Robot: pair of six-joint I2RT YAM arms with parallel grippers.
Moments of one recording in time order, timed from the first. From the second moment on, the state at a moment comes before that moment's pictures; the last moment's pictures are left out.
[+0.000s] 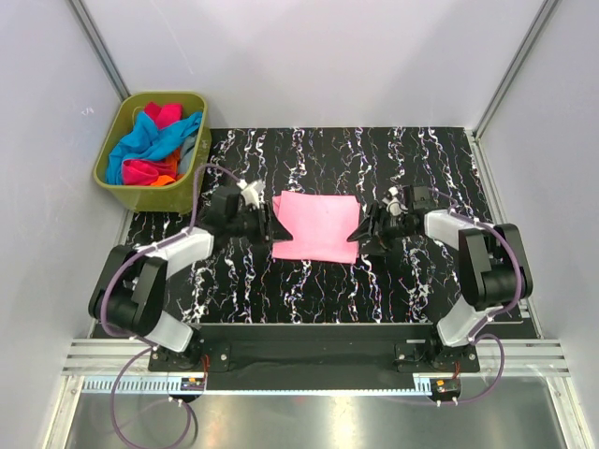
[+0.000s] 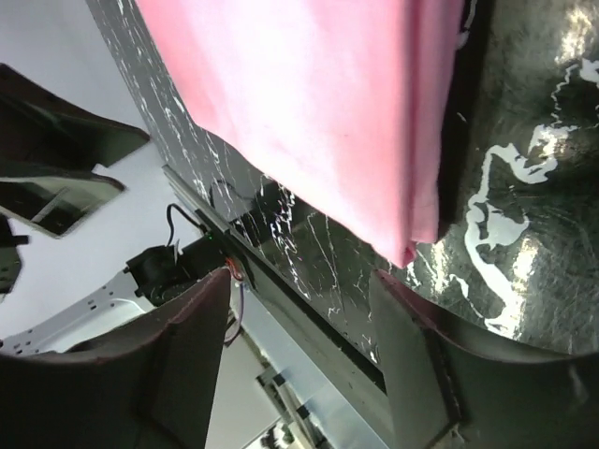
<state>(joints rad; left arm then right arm) -0.35 1.51 0.73 0.10 0.68 -0.58 0.14 1.69 0.86 -0.27 -0.84 0.63</state>
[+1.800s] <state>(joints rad) -0.20 1.41 0.88 -0.24 0.62 -0.47 0.12 2.29 1.62 -0.50 -0.75 0.38</state>
